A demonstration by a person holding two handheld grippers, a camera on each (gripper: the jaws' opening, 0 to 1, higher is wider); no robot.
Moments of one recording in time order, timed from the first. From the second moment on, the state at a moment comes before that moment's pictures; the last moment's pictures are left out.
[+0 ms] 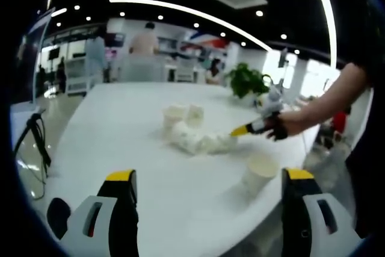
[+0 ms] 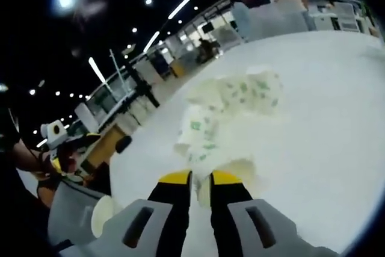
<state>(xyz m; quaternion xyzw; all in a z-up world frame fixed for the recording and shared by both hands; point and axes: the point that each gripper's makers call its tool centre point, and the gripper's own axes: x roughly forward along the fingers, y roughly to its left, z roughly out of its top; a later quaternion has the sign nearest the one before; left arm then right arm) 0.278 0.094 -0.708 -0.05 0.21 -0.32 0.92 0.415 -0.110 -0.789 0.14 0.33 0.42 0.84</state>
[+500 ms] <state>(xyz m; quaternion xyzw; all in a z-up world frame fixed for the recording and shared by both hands) 0.274 0.095 -0.706 -0.05 0.21 -0.32 0.92 0.406 -0.106 -0.786 0.11 0.31 0.43 0.84</state>
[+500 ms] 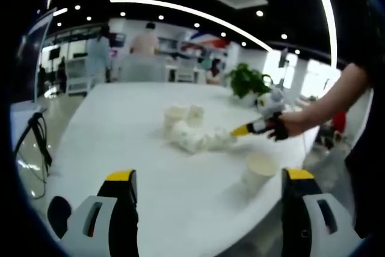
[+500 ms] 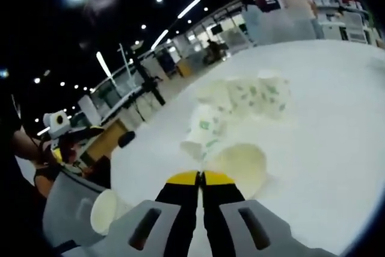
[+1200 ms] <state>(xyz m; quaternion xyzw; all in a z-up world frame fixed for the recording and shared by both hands) 0.270 0.091 -0.699 -0.04 0.20 -0.32 0.93 0.395 -0.122 -0.777 0.11 0.30 0.42 0.85</state>
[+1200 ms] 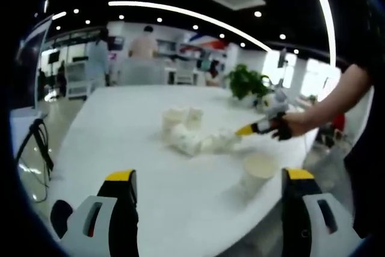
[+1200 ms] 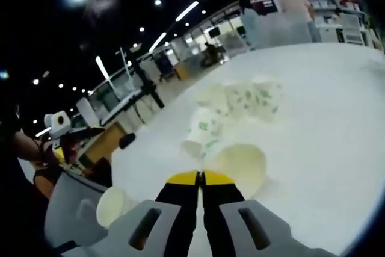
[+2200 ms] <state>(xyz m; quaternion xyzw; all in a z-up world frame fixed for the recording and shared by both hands) 0.281 0.060 -0.686 -0.02 0.19 -0.36 0.91 0.376 -0.146 -0.678 0.14 0.24 0.43 0.86</state>
